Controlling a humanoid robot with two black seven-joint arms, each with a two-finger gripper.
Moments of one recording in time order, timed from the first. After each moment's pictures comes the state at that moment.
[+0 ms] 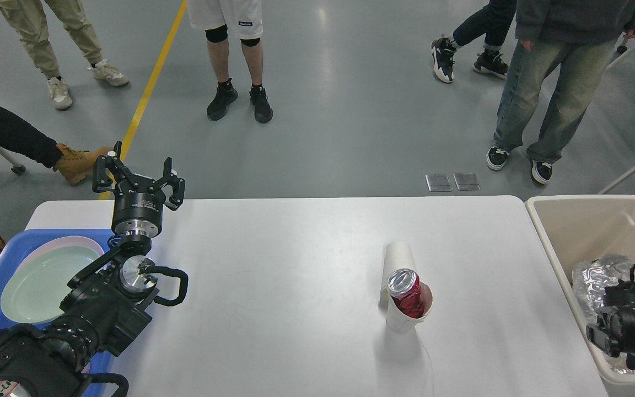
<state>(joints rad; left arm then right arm) -0.76 0.02 -0.92 -0.21 -0.11 -0.49 -0.61 0.82 -0.30 -1.22 0.36 -0.29 0.19 -0.50</state>
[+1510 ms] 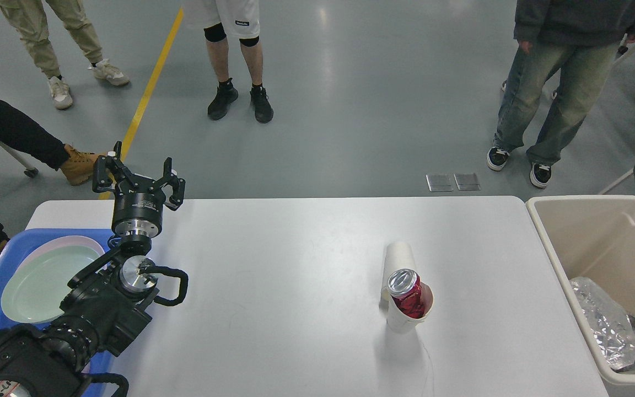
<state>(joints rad) -0.76 0.02 -0.92 -0.21 -0.11 -0.49 -0.61 2.12 -0.46 -1.45 1.06 -0.16 0.96 -0.50</state>
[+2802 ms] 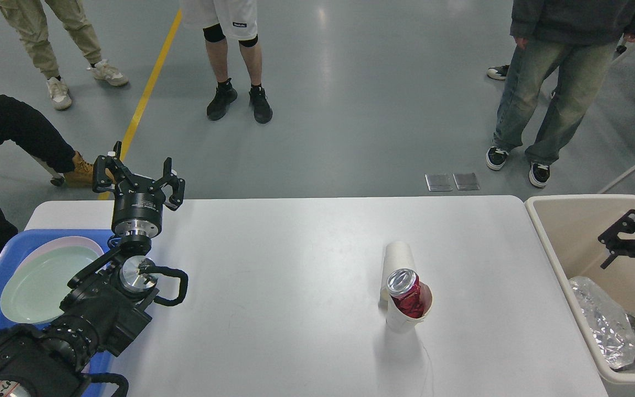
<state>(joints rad) -0.76 0.02 -0.92 -0.21 -0.11 -0.49 -0.61 2.01 -0.61 -1.54 1.34 0.52 0.55 -0.51</state>
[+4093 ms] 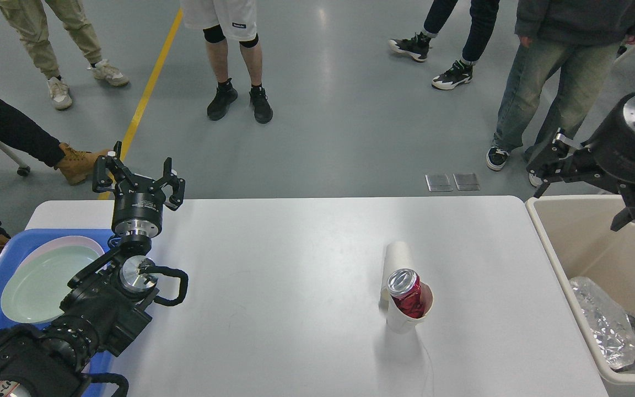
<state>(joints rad) -0.76 0.02 -0.92 -0.21 -0.11 -0.49 -0.61 2.45 -0.32 -1.51 1.54 0.54 0.62 -0.51</state>
